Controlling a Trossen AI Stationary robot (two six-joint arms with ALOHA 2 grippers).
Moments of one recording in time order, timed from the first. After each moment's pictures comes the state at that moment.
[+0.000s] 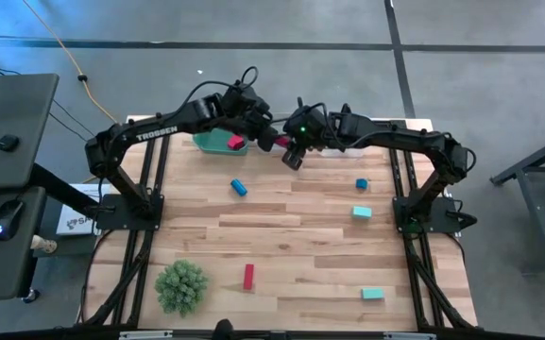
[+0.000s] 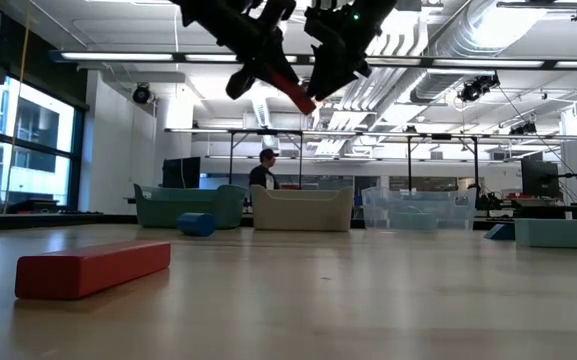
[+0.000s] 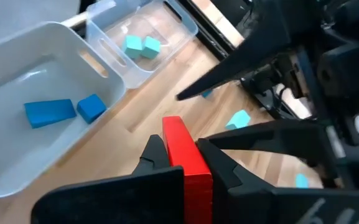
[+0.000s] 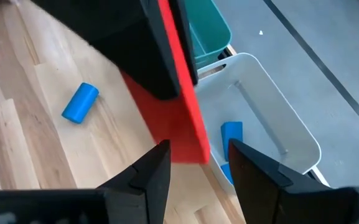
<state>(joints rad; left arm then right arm) 0.57 1.64 1.48 -0.51 0.26 -0.47 -0.27 1.67 1.57 -0.73 0.24 0.08</state>
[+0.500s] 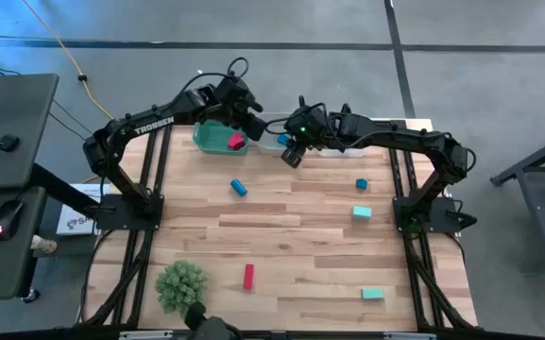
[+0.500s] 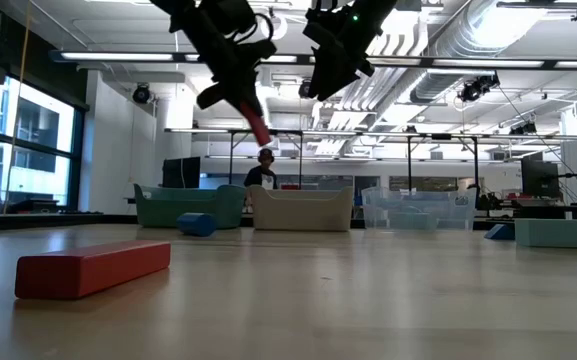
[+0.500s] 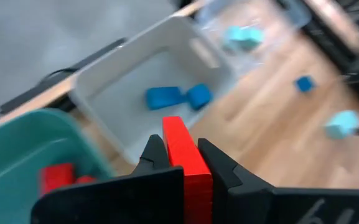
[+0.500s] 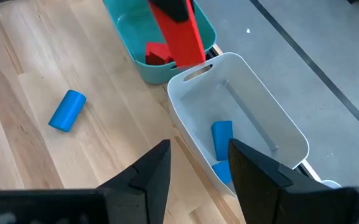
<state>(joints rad) 0.69 1.64 1.48 -0.69 0.08 -0.34 -0.27 1.67 1.57 -0.72 0.28 0.12</state>
